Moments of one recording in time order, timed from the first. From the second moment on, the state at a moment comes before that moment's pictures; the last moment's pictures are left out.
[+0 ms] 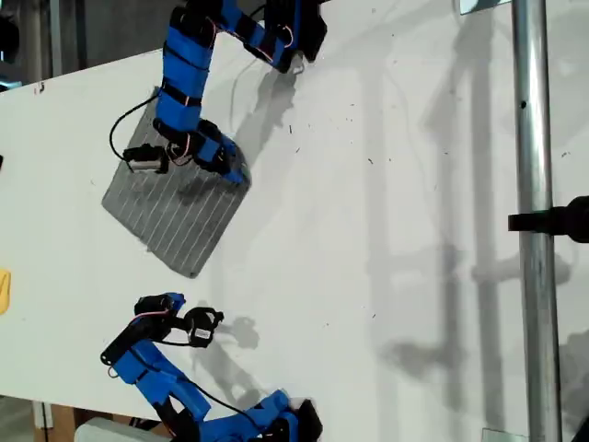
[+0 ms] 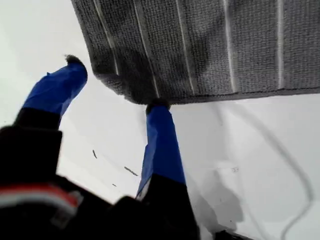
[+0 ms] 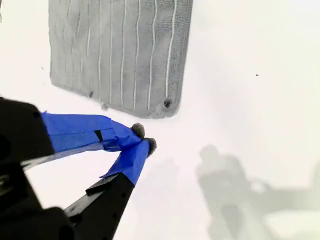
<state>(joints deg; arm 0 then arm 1) -49.6 68.9 57.7 80.4 -46.4 33.8 83.6 102.6 68.9 43.2</state>
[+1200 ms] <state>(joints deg) -48.5 64.1 56.0 76.5 -38.3 27.9 68.6 90.8 70.8 45.3</state>
